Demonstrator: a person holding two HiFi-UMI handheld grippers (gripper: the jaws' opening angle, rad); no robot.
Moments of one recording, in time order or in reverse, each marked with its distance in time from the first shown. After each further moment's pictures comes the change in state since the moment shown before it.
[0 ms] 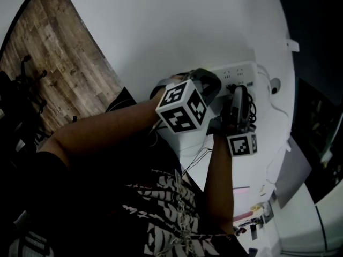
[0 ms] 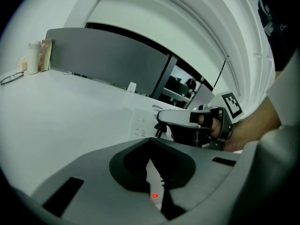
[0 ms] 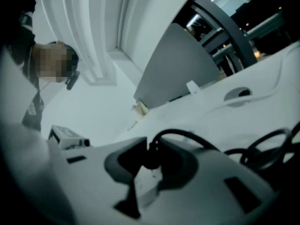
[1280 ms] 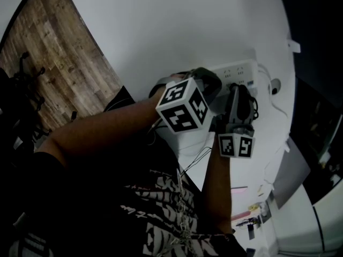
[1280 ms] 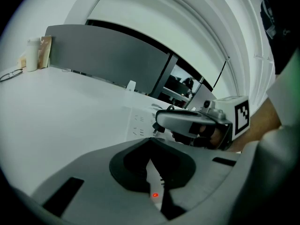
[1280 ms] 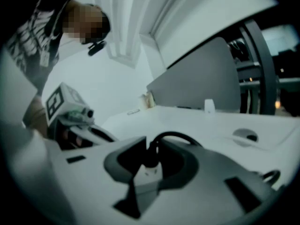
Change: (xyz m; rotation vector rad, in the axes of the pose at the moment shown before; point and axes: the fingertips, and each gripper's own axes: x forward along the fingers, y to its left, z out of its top) left arm -0.005 -0.001 -0.002 -0.013 0.013 -0.015; right arm 0.002 0.018 -0.005 -0.450 0.049 -0.044
